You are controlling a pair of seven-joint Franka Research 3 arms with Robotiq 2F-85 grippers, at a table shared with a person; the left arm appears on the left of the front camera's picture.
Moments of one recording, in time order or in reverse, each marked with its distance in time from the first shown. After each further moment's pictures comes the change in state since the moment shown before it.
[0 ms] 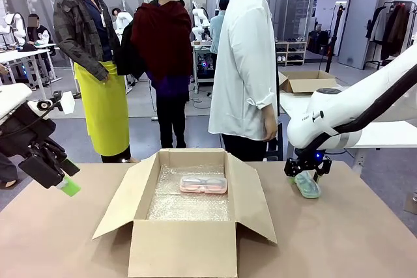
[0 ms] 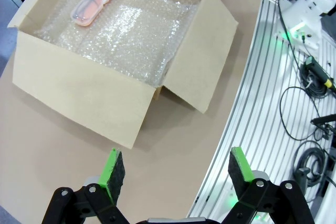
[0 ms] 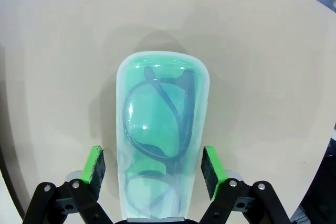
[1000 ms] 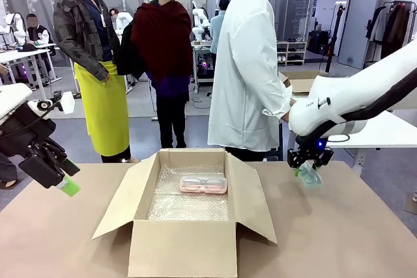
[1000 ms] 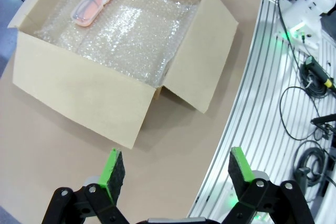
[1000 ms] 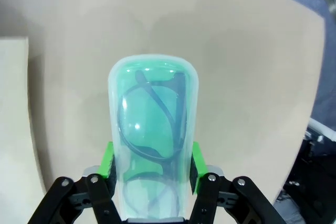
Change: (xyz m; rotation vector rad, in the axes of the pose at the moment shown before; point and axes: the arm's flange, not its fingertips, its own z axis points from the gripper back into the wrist) left arm 0.000 0.000 0.000 0.000 0.000 -0.001; right arm -0.018 0.021 0.071 -0.006 -0.004 0.036
